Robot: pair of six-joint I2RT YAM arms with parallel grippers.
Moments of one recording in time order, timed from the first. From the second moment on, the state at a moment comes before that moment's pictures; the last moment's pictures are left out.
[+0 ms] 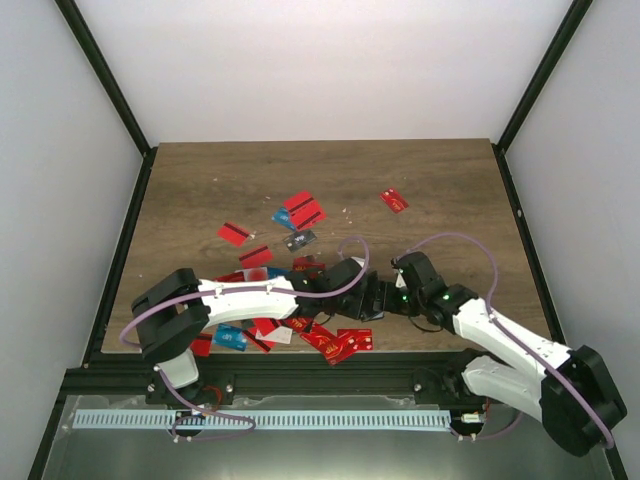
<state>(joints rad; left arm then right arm) -1.14 1.71 1.05 -0.24 -0.02 -0.75 0.59 0.99 0.46 -0.40 -0.19 0.68</state>
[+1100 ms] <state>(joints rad) -1.12 1.55 1.08 -0.39 -0.06 -0.66 0.60 1.00 0.49 -0.38 -0.01 0.69</state>
